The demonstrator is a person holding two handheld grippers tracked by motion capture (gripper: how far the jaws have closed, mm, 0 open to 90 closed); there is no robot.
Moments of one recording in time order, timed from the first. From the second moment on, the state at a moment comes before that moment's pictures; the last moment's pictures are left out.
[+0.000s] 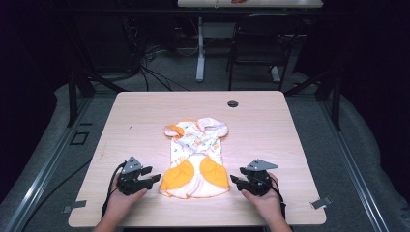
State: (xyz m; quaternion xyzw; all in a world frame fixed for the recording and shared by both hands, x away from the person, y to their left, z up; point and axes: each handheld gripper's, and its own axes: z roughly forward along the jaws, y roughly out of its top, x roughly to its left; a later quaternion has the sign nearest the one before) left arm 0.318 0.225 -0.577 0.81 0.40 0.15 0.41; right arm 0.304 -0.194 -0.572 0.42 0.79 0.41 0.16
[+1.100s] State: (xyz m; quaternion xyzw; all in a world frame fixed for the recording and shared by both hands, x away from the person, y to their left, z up) left arm 0.335 0.201 -0.564 0.82 0.39 0.12 0.41; right arm 0.326 -0.166 -0.550 0.40 0.81 0.39 0.16
